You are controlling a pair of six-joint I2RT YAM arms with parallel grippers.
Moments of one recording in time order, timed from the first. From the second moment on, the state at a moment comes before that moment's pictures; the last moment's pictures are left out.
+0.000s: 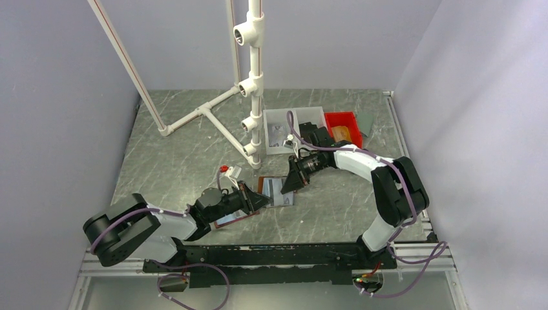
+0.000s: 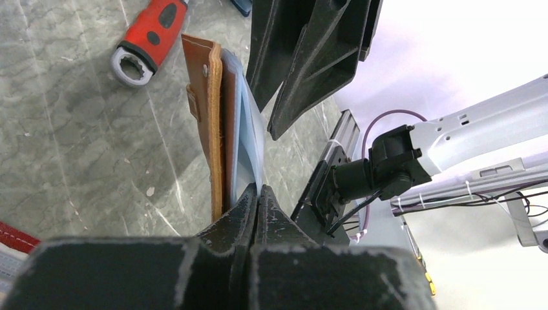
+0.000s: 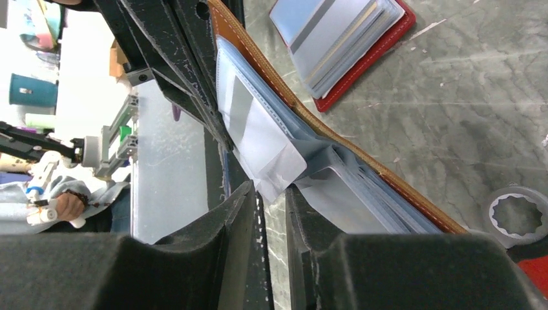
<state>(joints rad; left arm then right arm) -0.87 1.33 0.14 1.12 0.20 -0.89 0.44 1.66 0.97 -0.46 -1.17 -0.20</state>
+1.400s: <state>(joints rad) -0.87 1.11 0.10 0.96 0.12 -0.92 0.44 1.70 0.98 -0.47 -1.29 -0.18</state>
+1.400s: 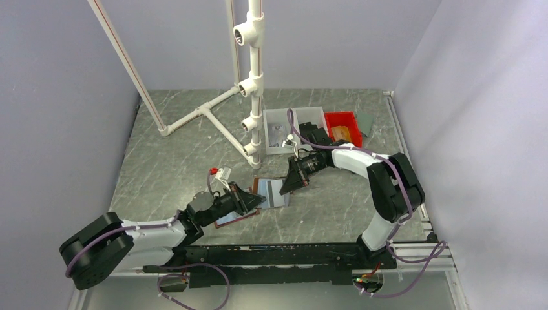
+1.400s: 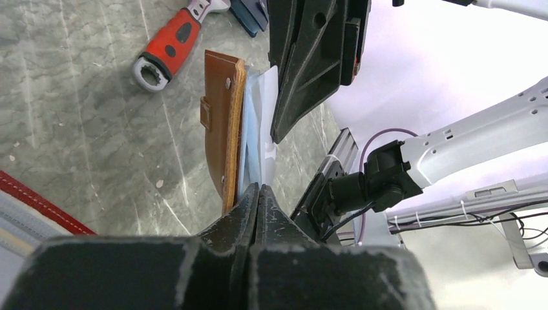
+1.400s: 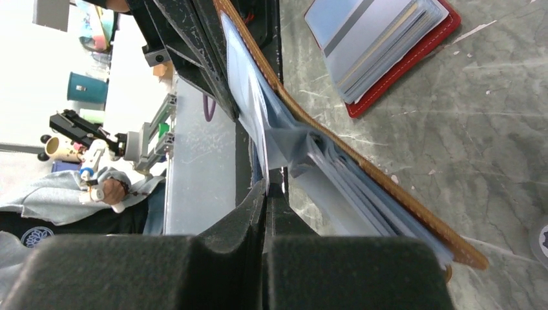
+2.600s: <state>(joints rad) -0.85 0.96 0.03 0.66 0.07 -0.96 0.34 1.33 1.03 -0.54 -0.79 -1.07</state>
